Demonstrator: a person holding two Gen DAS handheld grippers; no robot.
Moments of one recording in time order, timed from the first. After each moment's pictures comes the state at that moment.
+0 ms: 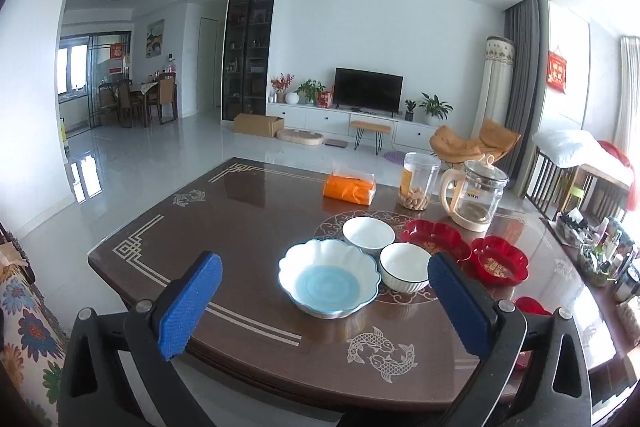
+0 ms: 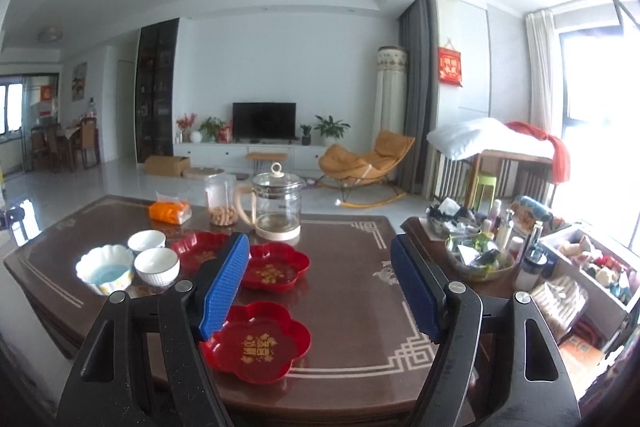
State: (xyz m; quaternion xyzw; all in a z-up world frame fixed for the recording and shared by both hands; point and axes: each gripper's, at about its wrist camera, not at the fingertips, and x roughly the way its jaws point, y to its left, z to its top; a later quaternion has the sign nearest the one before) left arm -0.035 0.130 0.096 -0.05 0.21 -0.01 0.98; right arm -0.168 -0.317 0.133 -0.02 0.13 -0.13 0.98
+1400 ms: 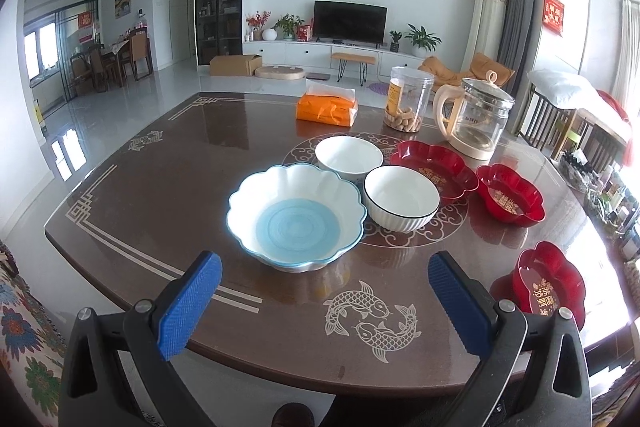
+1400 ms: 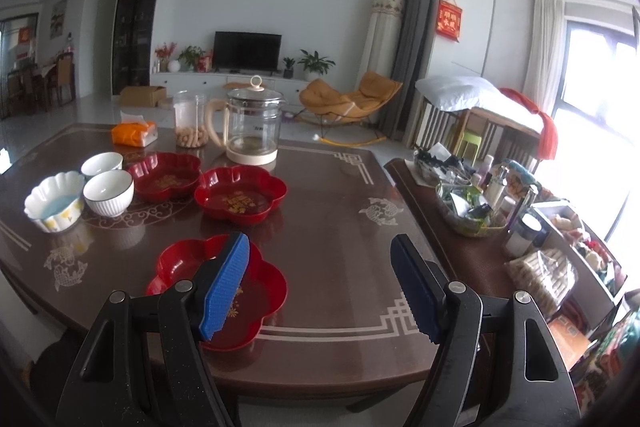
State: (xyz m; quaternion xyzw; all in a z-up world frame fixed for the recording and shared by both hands) left arm 0.046 0.084 0.010 -0.02 0.33 -0.04 0.94; right arm -0.096 -0.326 0.053 -0.05 0.25 -0.16 0.95
